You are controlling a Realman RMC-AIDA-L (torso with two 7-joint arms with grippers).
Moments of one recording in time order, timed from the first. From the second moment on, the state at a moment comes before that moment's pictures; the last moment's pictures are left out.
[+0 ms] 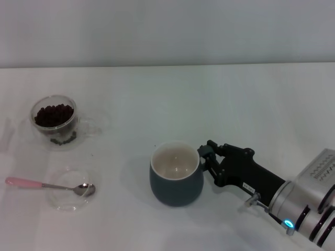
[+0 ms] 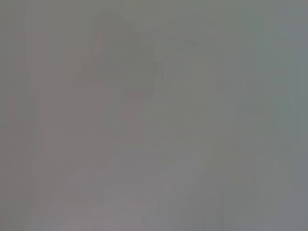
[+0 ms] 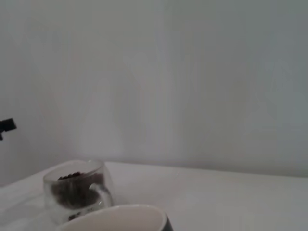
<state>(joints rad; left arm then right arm) -0.41 -2.07 0.57 0.12 -2.27 -1.16 2.51 0.50 2.03 -0.31 0.38 -1.62 -1.18 0.30</state>
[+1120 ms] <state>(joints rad) -0.39 -2.08 0.57 0.12 -2.27 -1.17 2.51 0.45 2.03 -0.29 0.38 -1.66 -1.18 0.30</state>
